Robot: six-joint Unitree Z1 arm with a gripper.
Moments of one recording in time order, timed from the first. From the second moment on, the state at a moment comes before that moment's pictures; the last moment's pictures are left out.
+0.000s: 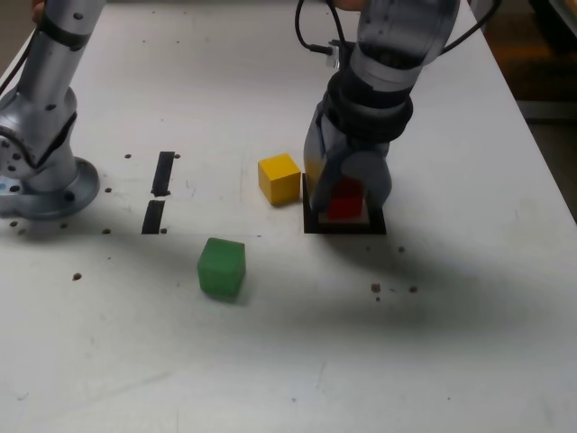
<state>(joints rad) -0.16 2.14 -1.60 1.25 0.11 -0.26</state>
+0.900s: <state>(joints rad) -0.17 1.70 -1.29 1.37 0.10 -0.46</state>
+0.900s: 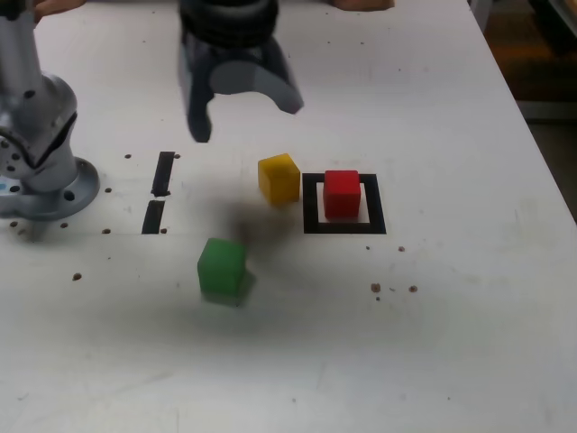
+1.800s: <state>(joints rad) -0.14 1.87 -1.13 1.09 0.03 -0.61</state>
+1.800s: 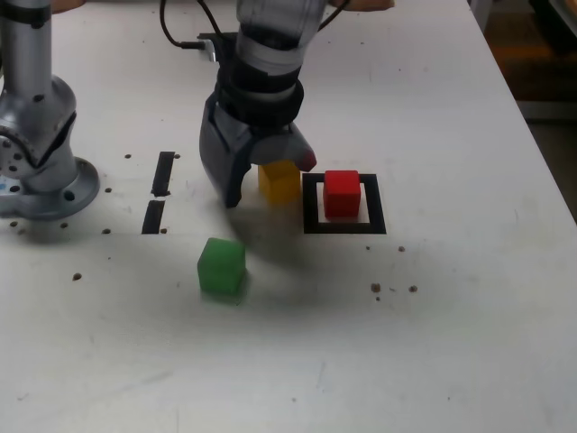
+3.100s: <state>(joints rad) -0.17 1.81 -1.41 1.41 0.09 -0.50</state>
